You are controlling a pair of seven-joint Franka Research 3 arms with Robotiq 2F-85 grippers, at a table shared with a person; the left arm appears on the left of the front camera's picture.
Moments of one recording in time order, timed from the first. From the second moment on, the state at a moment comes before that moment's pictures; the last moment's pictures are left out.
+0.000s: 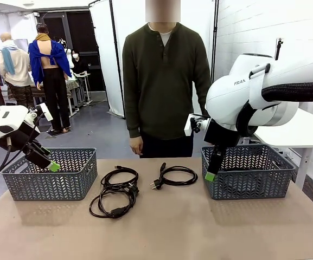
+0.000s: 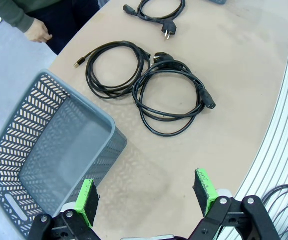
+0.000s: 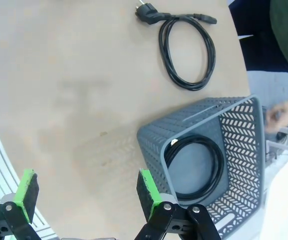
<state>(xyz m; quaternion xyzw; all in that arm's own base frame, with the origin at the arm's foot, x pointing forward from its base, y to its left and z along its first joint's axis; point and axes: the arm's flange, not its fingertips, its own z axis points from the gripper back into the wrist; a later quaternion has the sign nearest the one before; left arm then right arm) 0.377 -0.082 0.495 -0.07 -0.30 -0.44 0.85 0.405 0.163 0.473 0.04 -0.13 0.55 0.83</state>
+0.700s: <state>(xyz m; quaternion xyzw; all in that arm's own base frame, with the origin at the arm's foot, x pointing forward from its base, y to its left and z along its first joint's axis) 0.377 -0.082 0.495 -0.07 -0.30 -0.44 0.85 0.405 0.162 0.473 0.04 -0.13 0.55 0.83</state>
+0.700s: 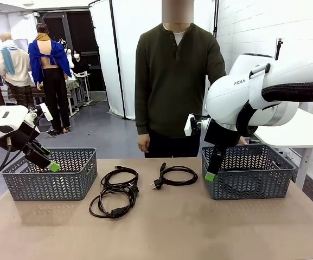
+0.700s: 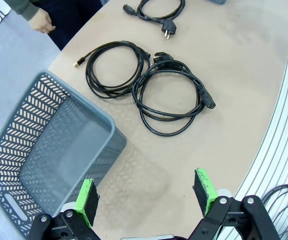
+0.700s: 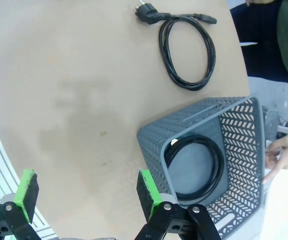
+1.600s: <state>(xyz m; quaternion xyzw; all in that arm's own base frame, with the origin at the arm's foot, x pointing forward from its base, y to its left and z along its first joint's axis) 0.377 -0.082 0.495 -0.07 -0.30 -0.44 0.85 0.405 0.162 0.473 0.04 -0.13 0.55 0.83</state>
